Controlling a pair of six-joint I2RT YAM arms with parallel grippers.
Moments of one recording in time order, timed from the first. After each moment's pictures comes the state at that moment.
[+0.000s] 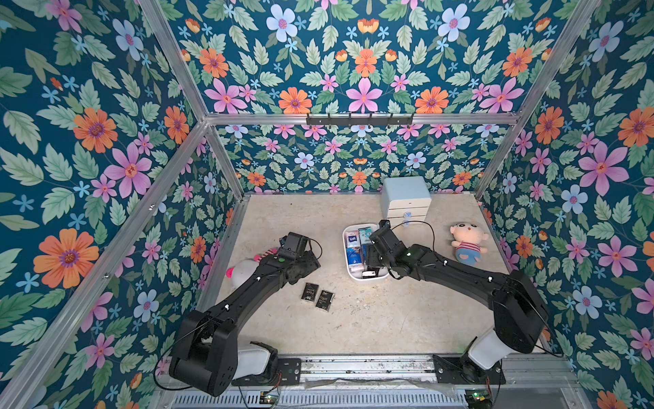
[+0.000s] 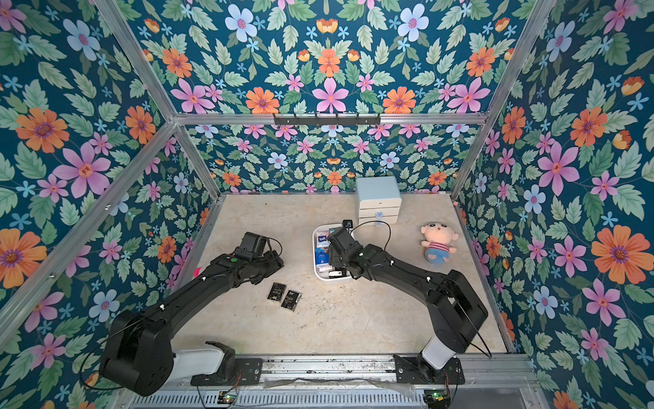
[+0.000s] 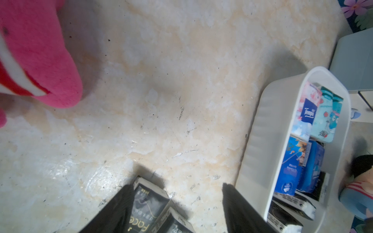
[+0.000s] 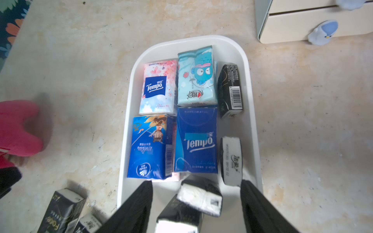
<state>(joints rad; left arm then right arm) -0.40 1.31 0.83 -0.54 -0.02 -0.86 0.82 1.60 1.13 -0.39 0.27 0.62</state>
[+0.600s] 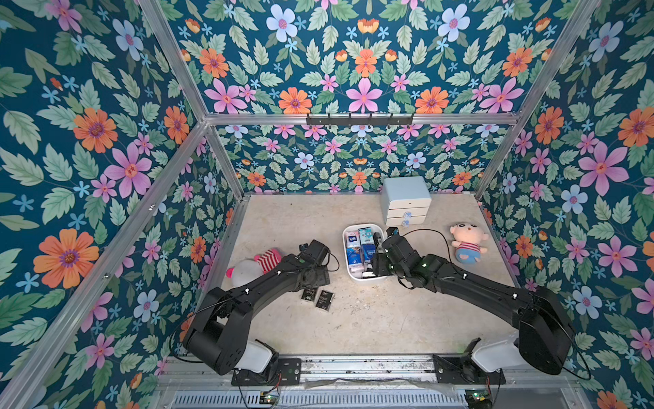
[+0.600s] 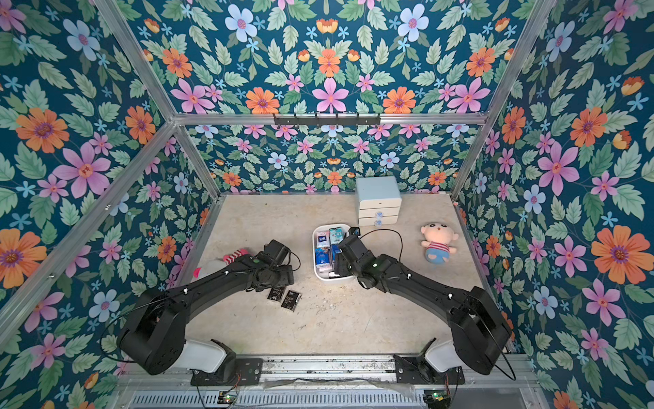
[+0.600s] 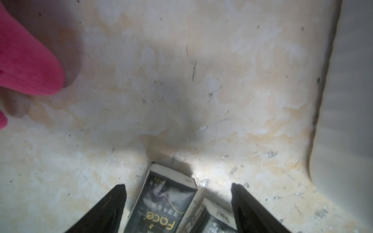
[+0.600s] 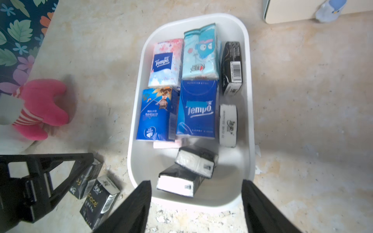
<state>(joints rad) -0.58 1.45 0.84 -0.66 -0.19 -0.70 0.82 1.43 0.97 -0.38 0.18 0.63</state>
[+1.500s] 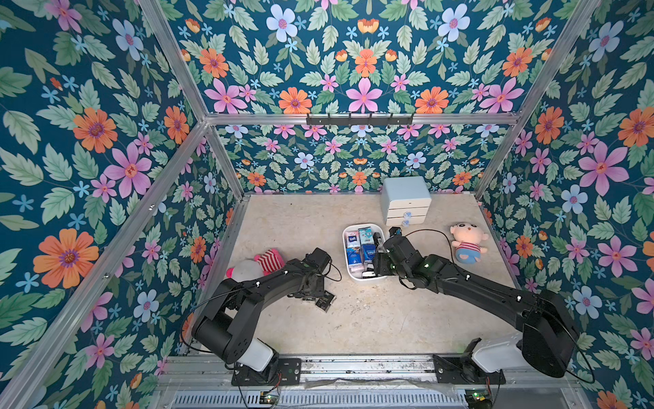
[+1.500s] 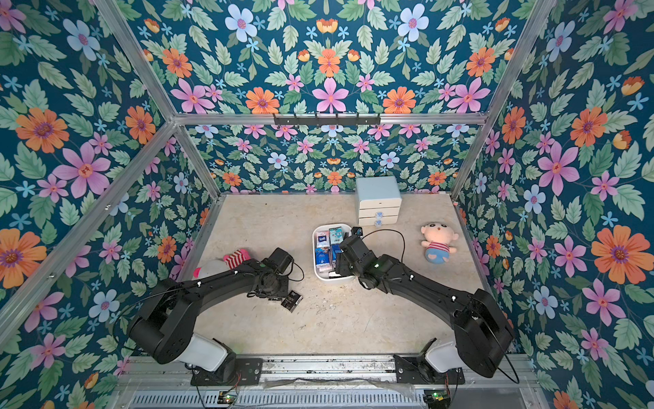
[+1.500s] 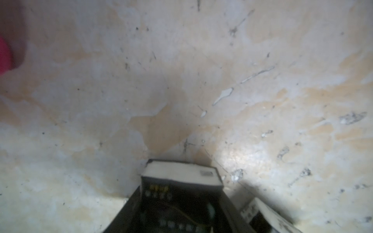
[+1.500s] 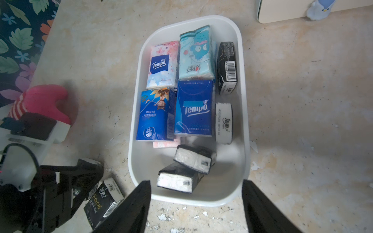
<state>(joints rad) -0.59 1.51 0.79 -0.63 -0.17 -0.55 0.82 1.42 0.98 -0.41 0.20 0.64</state>
